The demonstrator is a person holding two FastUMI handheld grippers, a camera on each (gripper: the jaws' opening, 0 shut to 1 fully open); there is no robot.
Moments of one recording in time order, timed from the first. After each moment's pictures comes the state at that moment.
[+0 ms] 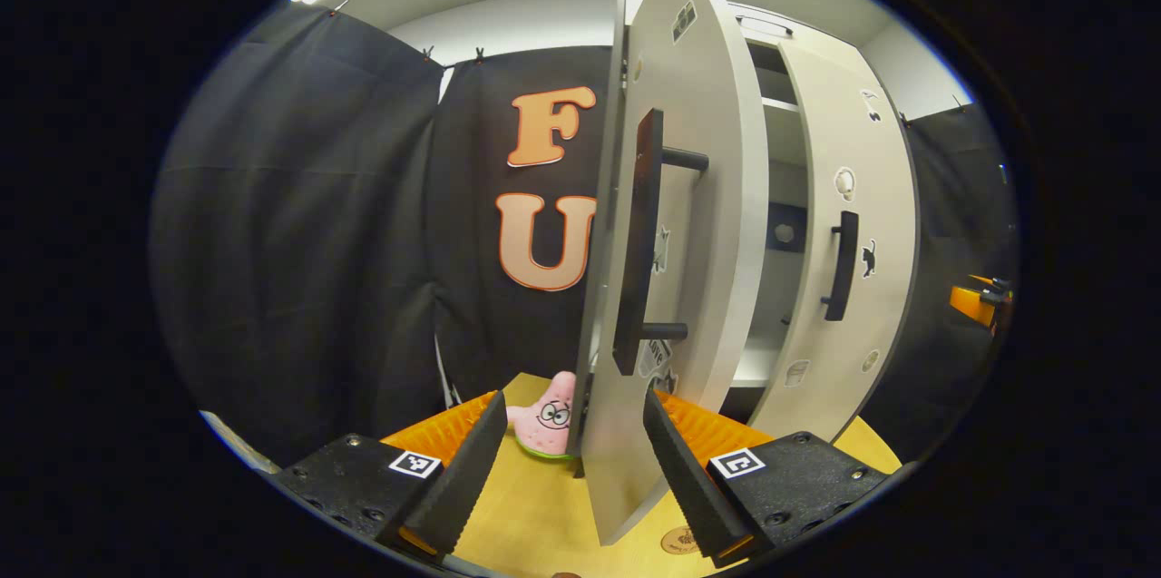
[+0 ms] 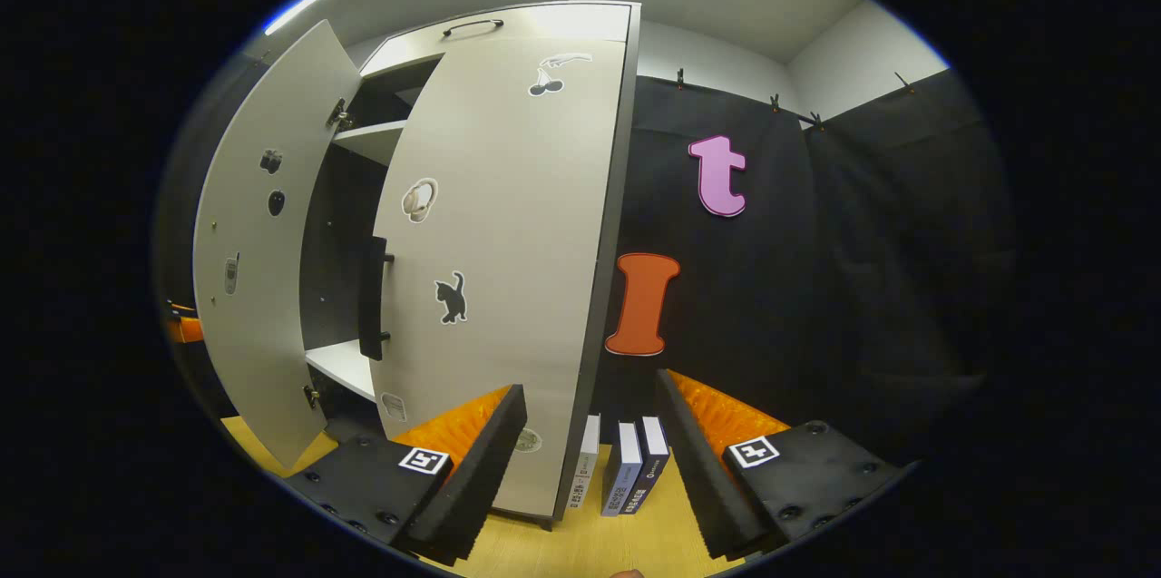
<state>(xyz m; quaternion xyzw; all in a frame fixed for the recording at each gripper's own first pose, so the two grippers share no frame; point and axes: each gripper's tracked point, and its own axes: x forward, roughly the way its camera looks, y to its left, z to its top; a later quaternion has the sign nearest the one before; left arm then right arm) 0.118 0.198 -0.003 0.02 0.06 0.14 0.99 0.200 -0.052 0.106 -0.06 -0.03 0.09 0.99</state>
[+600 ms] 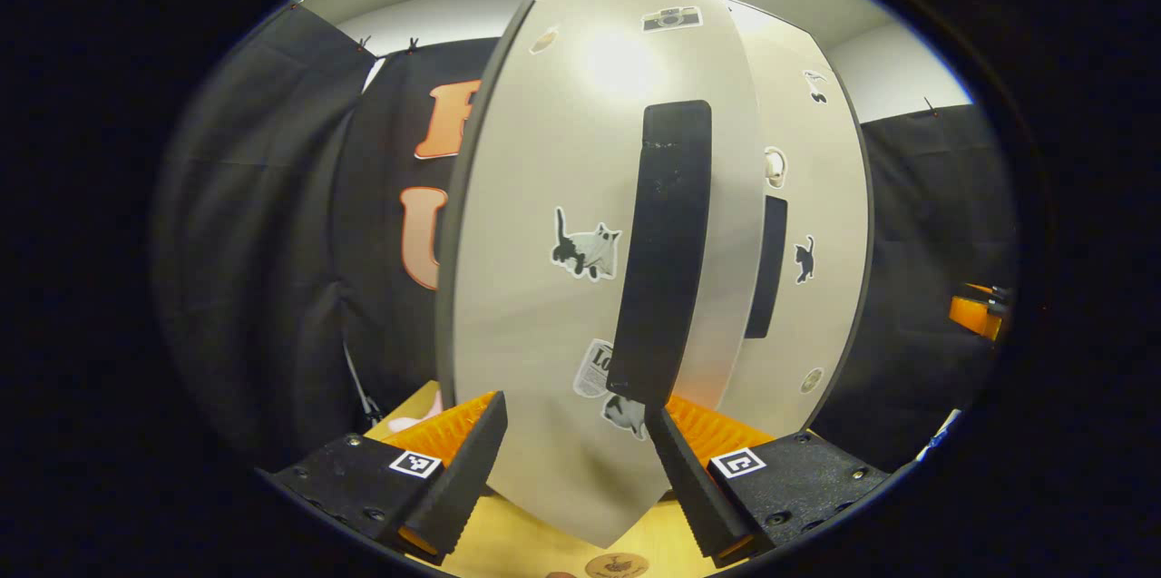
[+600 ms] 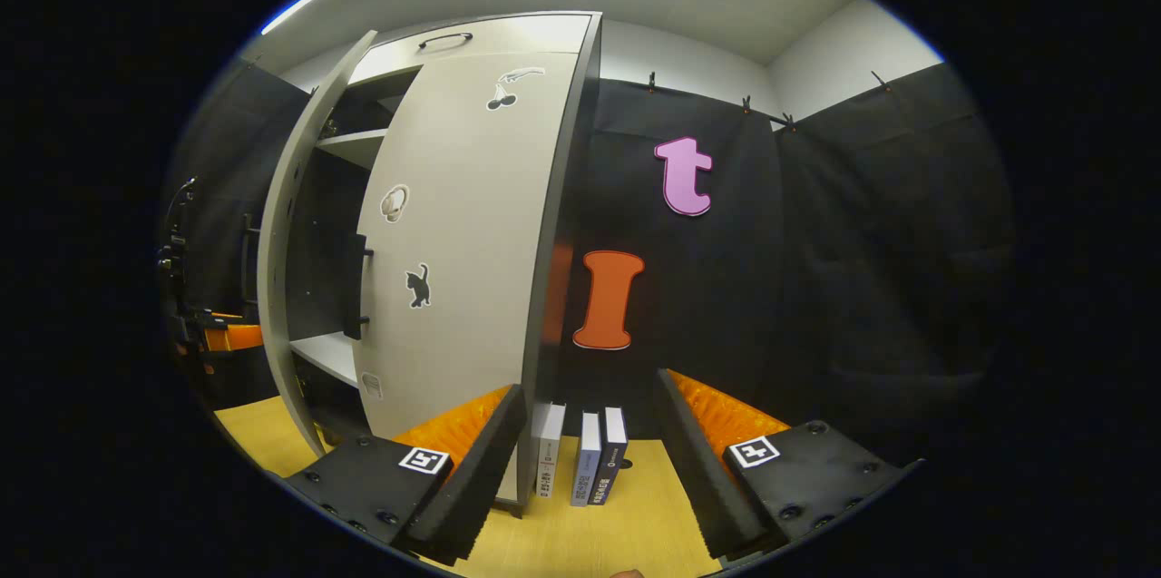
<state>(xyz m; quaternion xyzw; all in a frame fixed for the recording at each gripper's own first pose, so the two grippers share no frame) 0.230 0.091 -0.025 0.00 0.05 0.03 1.00 0.167 -0.122 0.105 -0.06 -0.03 0.05 1.00</state>
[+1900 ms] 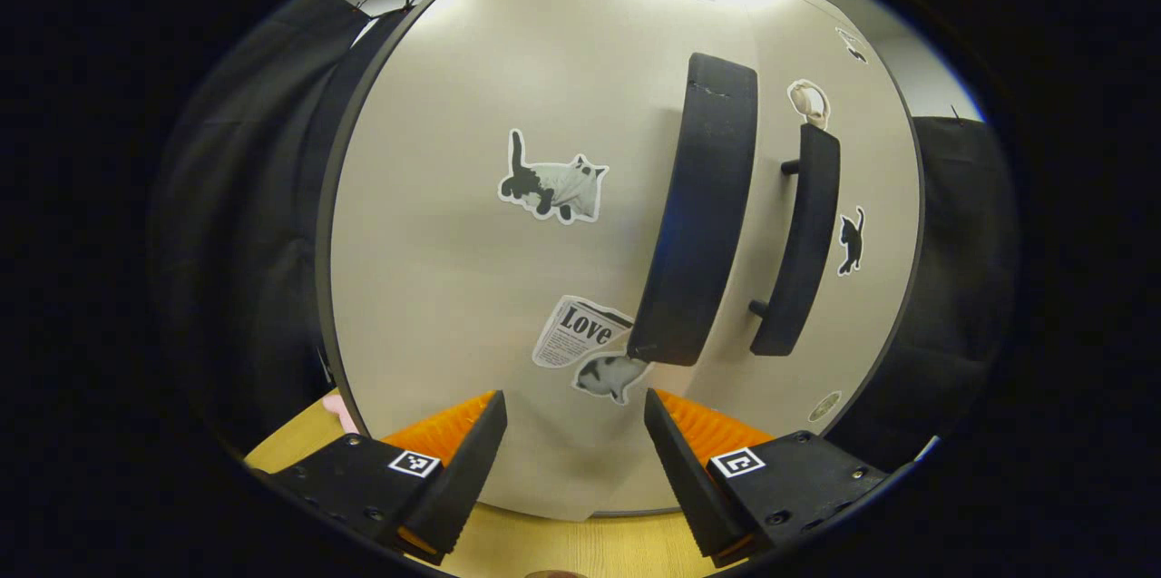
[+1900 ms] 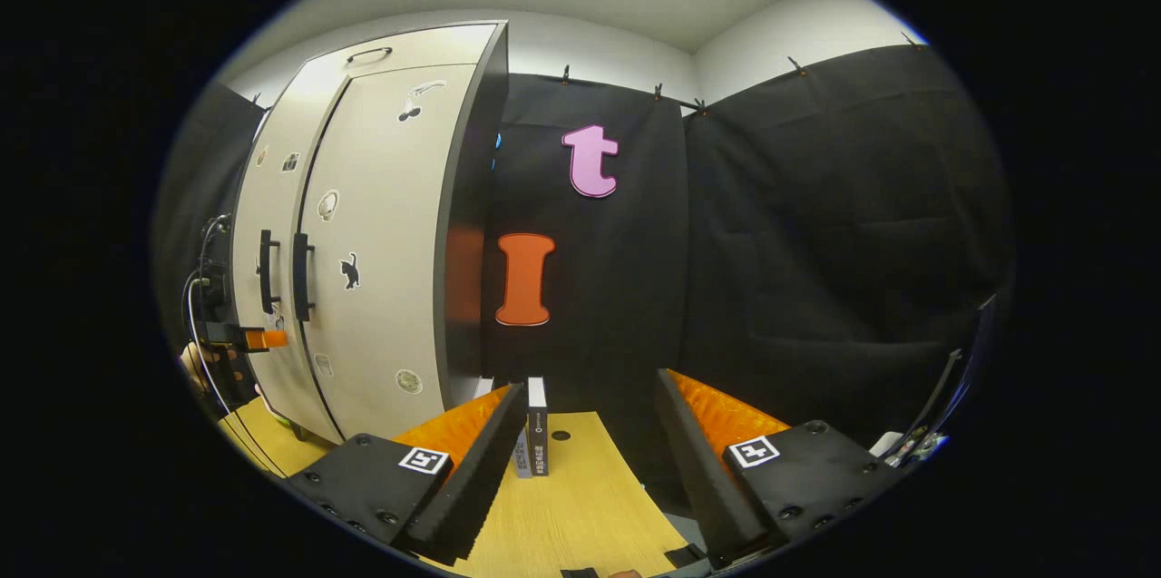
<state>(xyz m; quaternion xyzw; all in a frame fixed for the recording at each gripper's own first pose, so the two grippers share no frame) 0.268 0.070 -0.063 -0.04 0.10 0.04 0.99 0.092 -0.215 0.094 -0.03 -0.01 -0.05 1.00</state>
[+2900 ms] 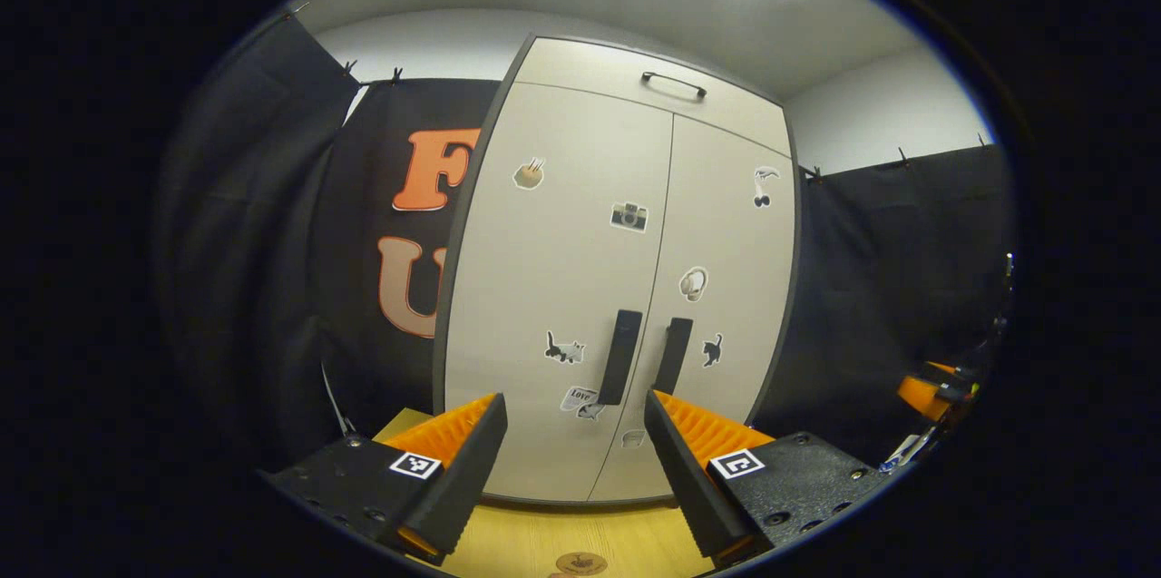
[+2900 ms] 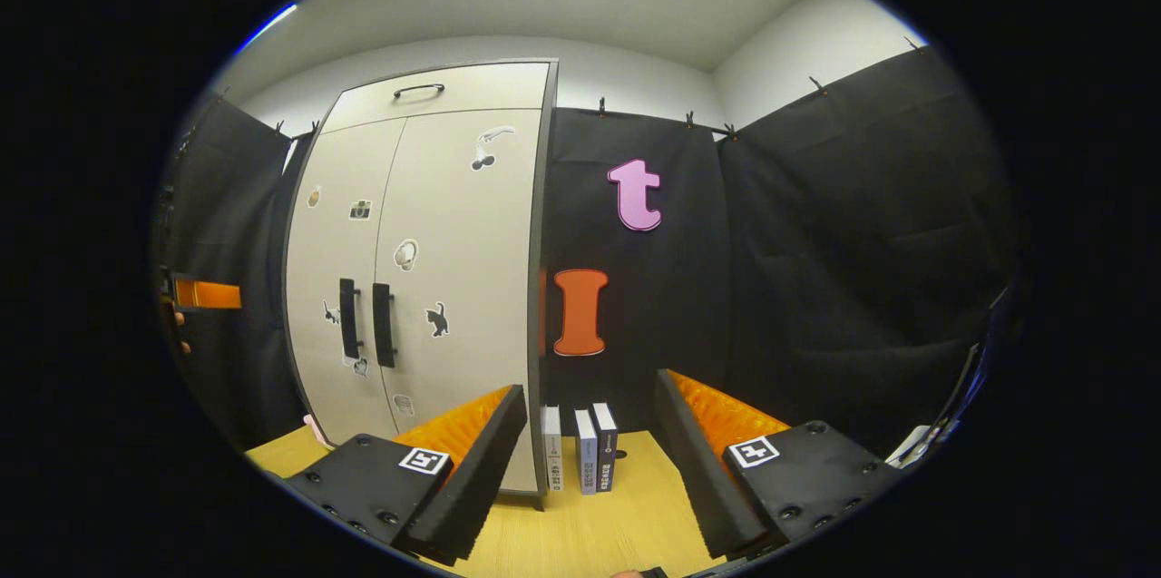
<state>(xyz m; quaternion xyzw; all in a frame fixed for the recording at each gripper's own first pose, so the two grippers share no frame) 0.074 0.078 0.132 -0.02 -0.01 -0.02 1.00 0.052 -0.110 0.129 -0.01 -0.06 0.00 1.00</state>
